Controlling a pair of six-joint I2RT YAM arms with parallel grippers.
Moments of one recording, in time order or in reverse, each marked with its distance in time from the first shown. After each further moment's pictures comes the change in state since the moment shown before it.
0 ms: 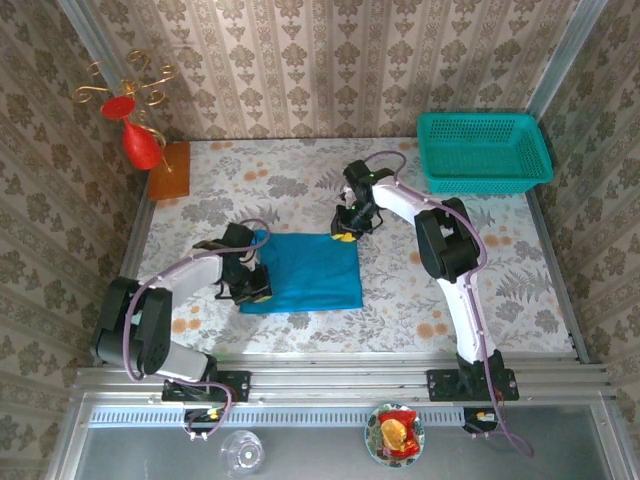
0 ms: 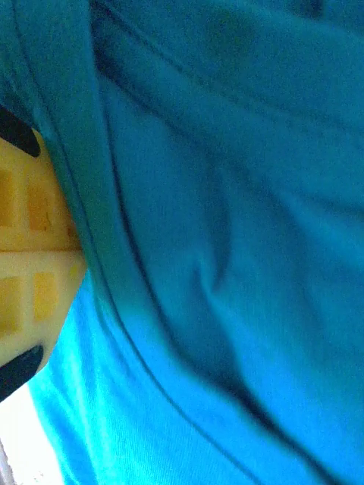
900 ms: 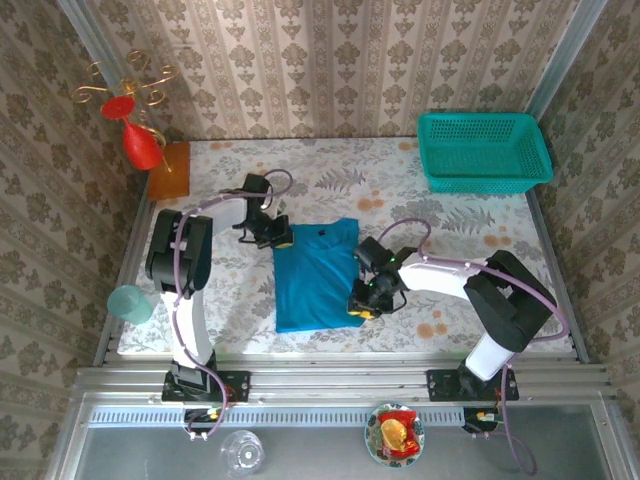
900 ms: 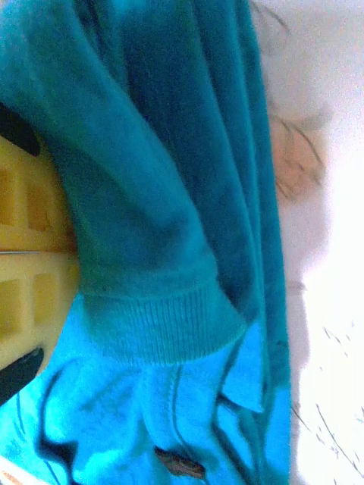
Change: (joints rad) left arm 0.039 0.570 0.613 0.039 0.145 0.225; right arm 0.315 -0.675 -1.004 0.372 0.082 0.438
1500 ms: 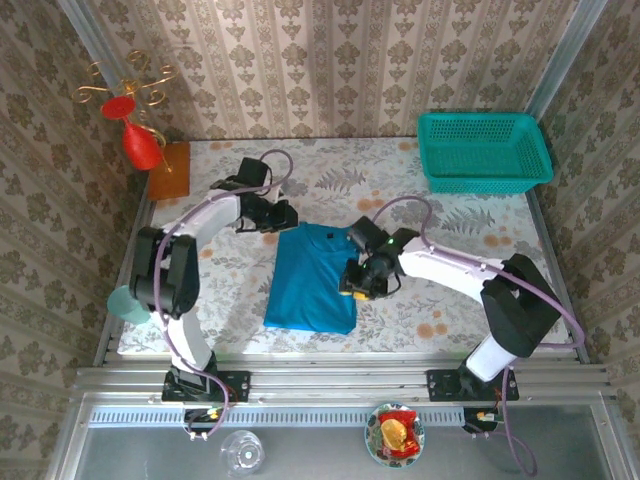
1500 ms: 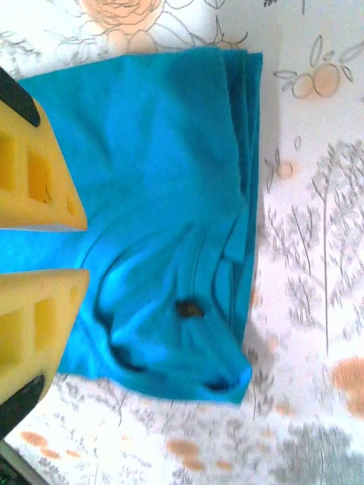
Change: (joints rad) left arm -0.046 -0.233 -0.004 -0.025 -0.011 0.013; right arm -0.059 -0.039 0.232 -0.193 0.064 -0.031
